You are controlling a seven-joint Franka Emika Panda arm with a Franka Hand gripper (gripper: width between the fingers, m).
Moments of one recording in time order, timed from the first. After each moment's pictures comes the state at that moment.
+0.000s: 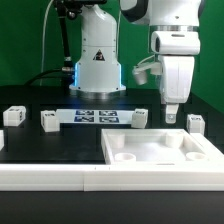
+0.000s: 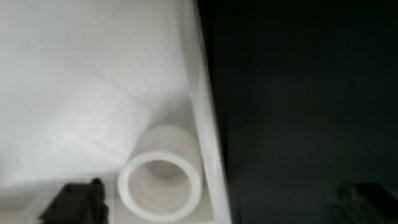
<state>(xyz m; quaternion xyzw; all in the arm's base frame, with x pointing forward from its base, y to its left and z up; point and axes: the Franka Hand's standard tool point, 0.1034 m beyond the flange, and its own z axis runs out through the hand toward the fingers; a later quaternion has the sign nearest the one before) 0.480 0.108 0.052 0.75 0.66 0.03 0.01</state>
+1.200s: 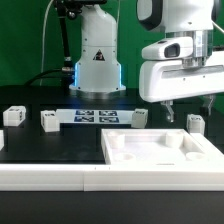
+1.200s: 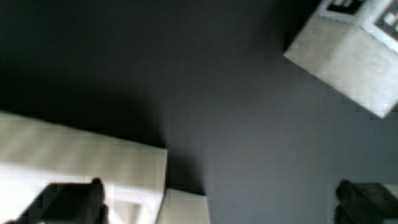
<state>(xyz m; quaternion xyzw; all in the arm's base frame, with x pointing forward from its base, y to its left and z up) 0.463 0.157 0.044 0.99 0.14 0.05 -0.04</state>
